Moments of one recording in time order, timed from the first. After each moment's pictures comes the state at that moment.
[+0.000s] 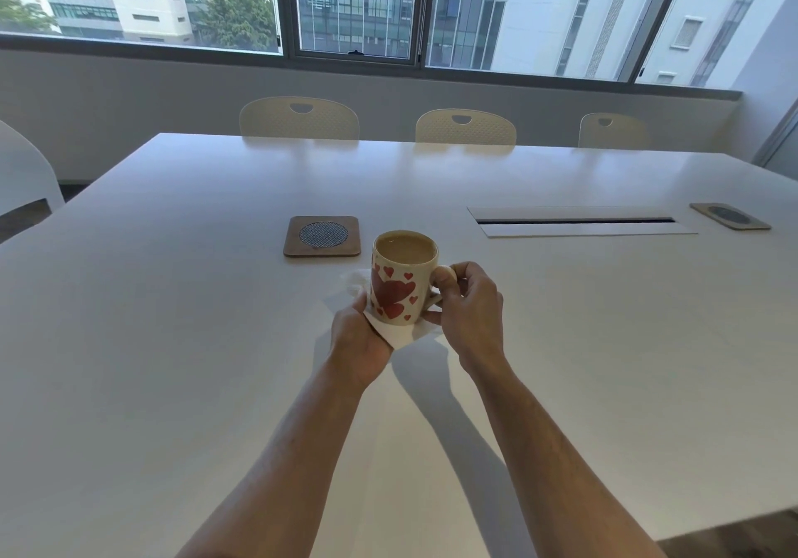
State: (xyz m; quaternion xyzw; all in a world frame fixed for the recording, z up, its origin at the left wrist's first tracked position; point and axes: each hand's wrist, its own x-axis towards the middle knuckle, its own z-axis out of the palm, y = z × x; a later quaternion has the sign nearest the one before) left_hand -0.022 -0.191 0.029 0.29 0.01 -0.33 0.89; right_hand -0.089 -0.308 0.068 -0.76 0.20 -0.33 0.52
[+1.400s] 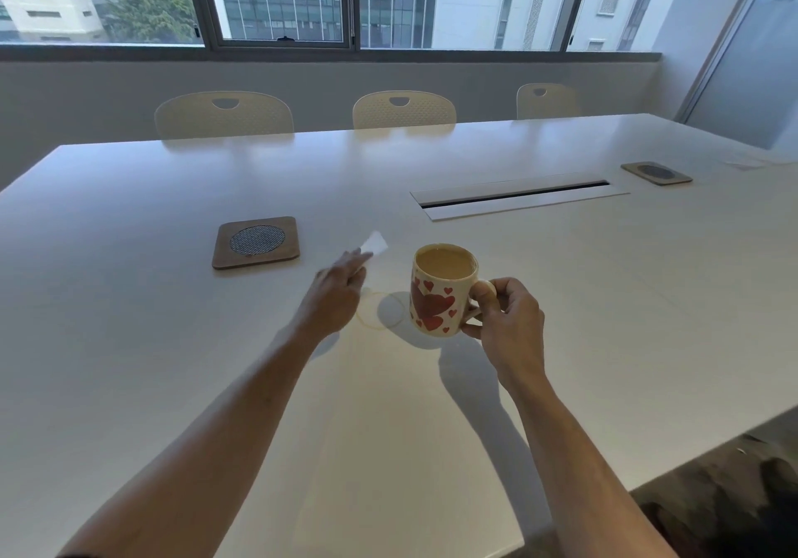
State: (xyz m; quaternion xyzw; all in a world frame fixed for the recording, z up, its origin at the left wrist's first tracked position) left_hand 0.032 -0.242 0.031 0.83 -0.34 -0.01 0.43; right_hand -0.159 -0.397 0.045 -0.71 0.29 -0.37 0.53
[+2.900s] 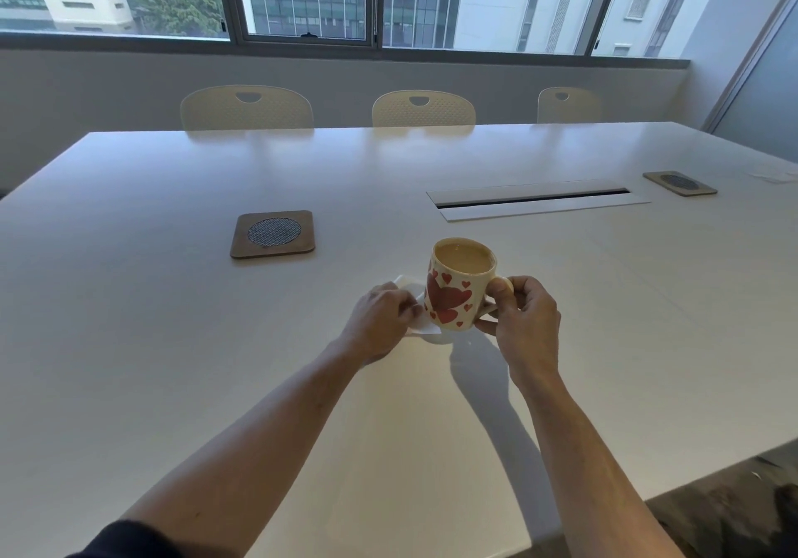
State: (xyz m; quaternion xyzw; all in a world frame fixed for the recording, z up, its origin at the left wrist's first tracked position) left_hand -0.001 -0.269 -0.005 0.85 -0.40 -0.01 0.33; right_hand -0.153 -0.404 0.045 -0.71 0.29 -0.37 0.53
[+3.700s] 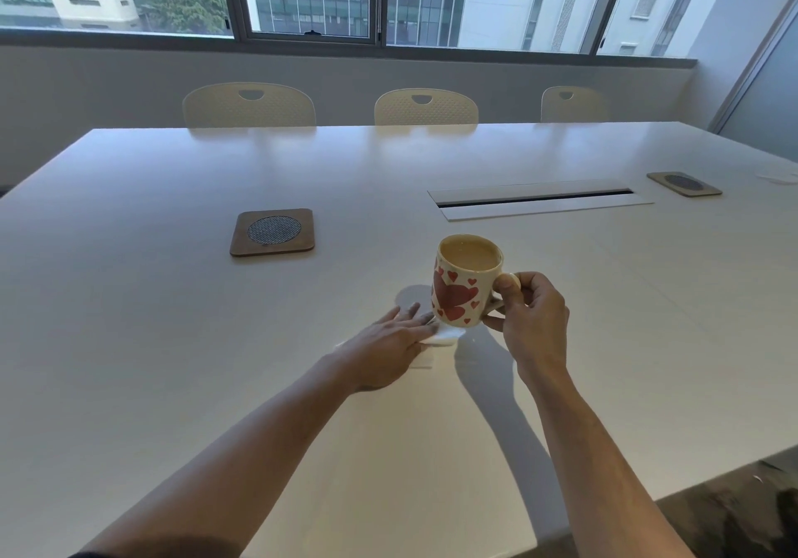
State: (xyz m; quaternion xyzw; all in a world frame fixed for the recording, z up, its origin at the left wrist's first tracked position) left_hand -0.025 -0.251 -0.010 0.80 -0.58 -0.05 0.18; right_hand -0.156 -0.413 0.052 -0.72 0.30 -0.38 0.50
